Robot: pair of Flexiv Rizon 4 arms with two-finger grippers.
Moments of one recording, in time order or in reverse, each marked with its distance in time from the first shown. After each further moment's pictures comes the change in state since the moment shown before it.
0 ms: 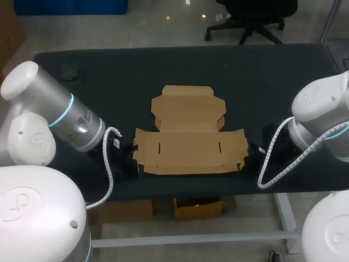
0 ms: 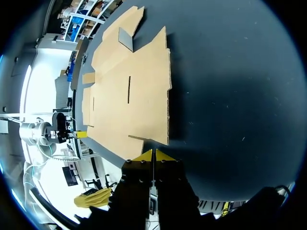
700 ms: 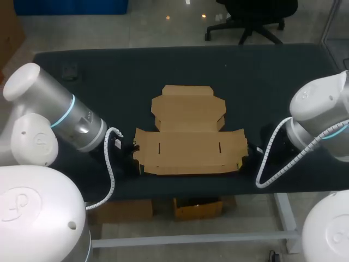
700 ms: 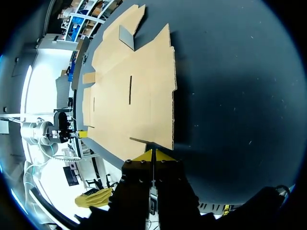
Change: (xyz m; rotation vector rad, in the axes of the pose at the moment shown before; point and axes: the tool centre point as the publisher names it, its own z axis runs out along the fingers) left arm 0.000 -0.003 0.008 -0.010 0.011 -0.001; right arm 0.003 0.001 0.005 0.005 0.007 0.002
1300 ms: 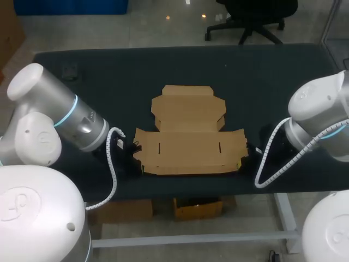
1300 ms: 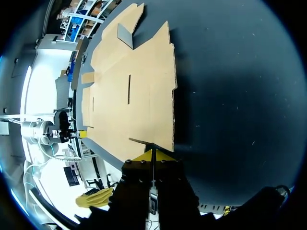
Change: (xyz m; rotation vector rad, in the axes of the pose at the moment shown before) left arm 0.004 -0.001 0.007 -0.018 0.011 0.002; right arm 0.000 0.000 0.003 0.005 0.000 0.007
